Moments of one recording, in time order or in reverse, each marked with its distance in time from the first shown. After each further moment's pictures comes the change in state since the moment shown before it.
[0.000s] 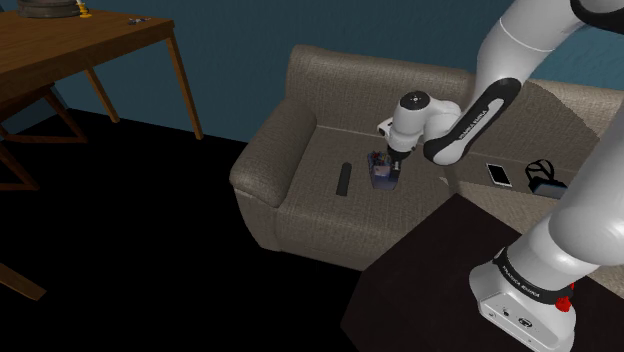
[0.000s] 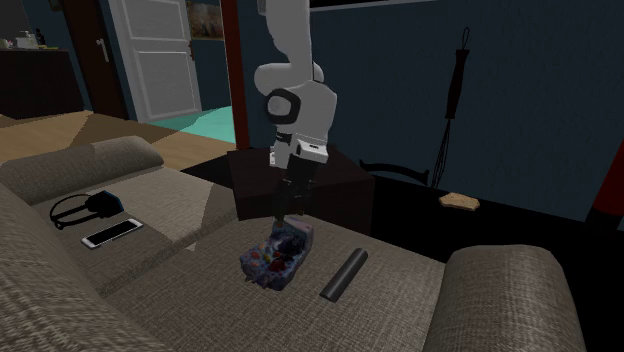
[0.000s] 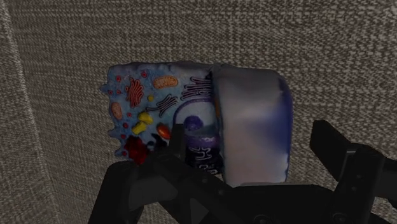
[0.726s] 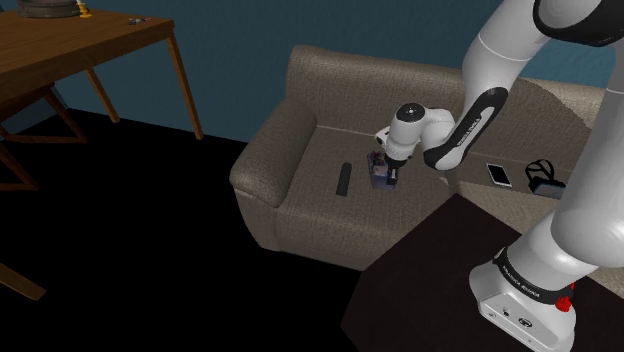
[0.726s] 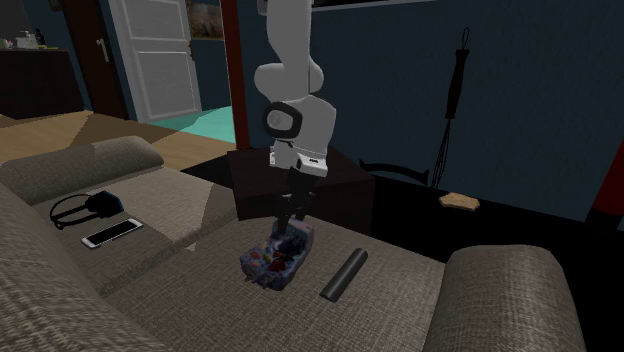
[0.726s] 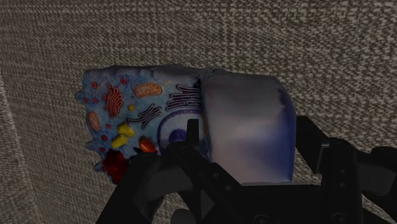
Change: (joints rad) arm 0.039 0.115 -0.054 0.055 -0.144 0.058 0.147
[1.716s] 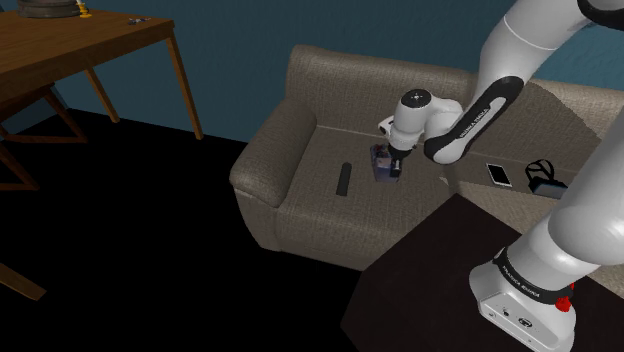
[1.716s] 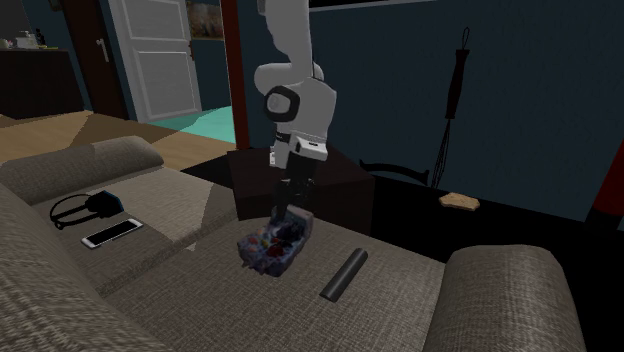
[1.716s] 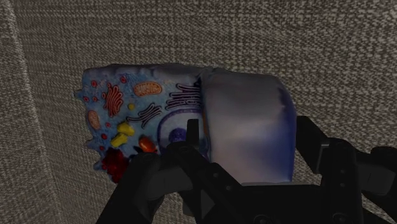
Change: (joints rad) arm -0.048 -0.135 0.061 -0.063 0.164 -0.069 -0.178
